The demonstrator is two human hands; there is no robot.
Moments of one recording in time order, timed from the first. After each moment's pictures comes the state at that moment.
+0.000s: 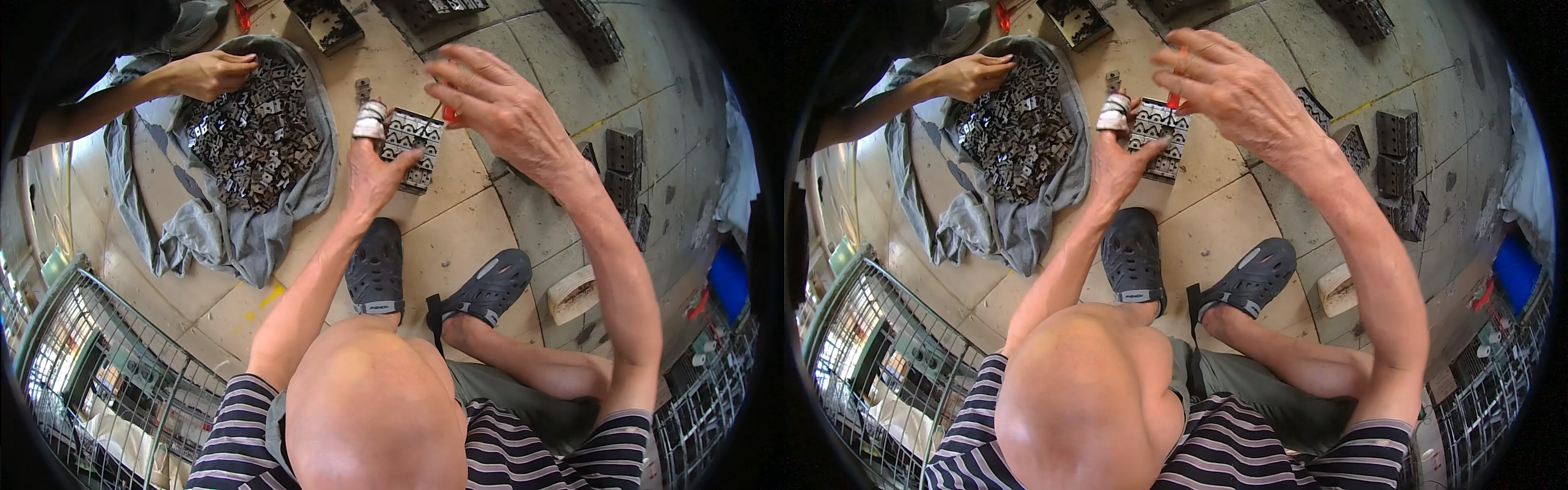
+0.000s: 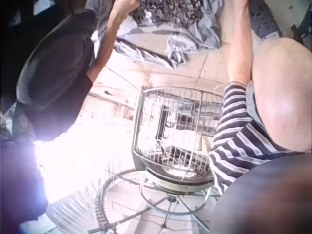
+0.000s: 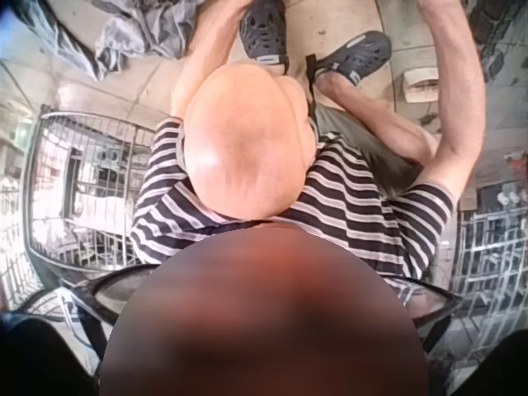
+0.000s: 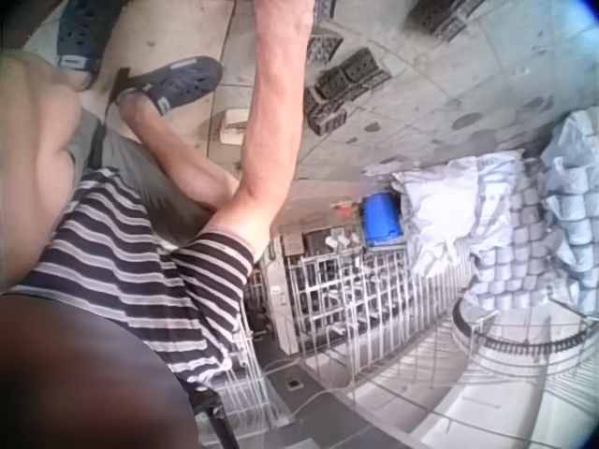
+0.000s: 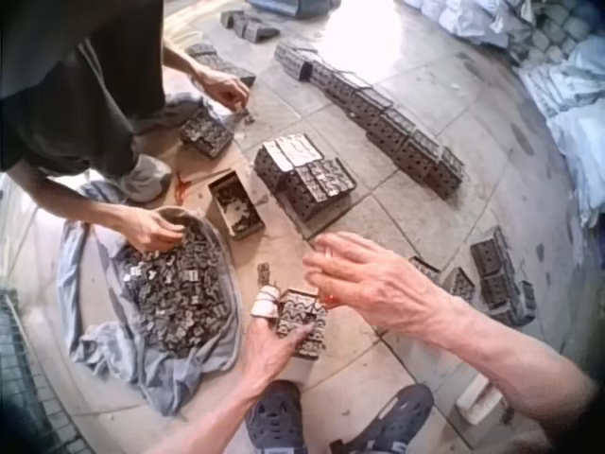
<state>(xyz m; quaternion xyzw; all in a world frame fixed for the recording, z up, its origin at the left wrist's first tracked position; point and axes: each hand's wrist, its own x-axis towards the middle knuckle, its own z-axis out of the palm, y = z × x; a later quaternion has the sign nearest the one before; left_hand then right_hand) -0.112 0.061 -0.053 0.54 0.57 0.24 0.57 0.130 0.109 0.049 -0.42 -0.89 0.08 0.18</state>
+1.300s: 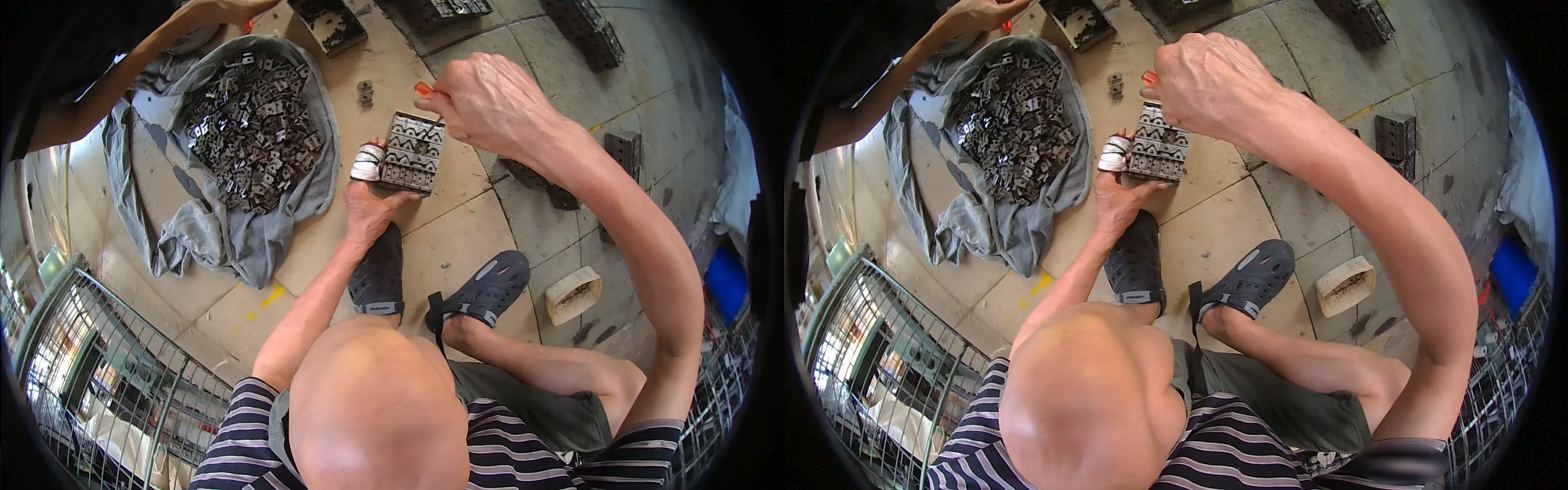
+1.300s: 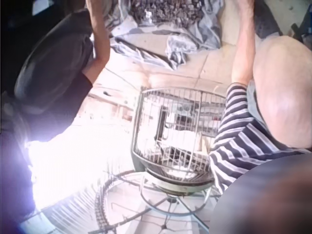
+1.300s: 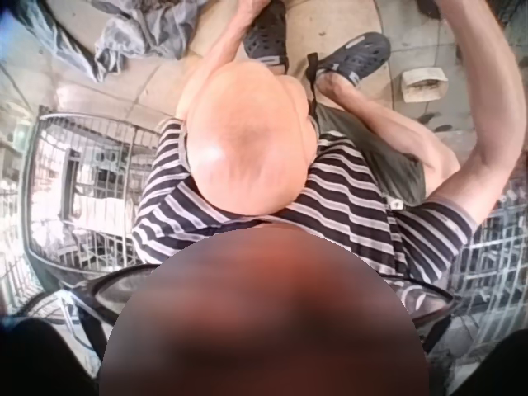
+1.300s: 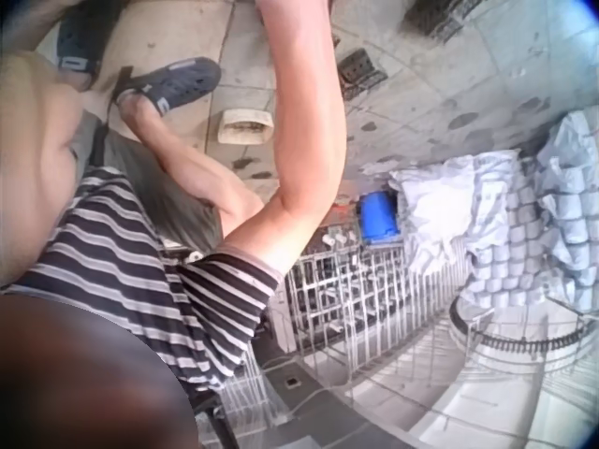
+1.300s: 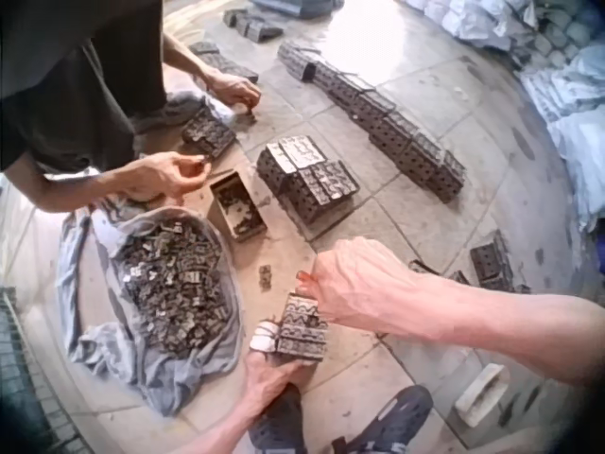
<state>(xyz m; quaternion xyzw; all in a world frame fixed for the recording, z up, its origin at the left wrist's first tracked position) -0.135 0.010 -0.073 0.47 0.54 0.34 0.61 0.094 0.147 0.084 -0.57 -0.78 0.26 -0.02</state>
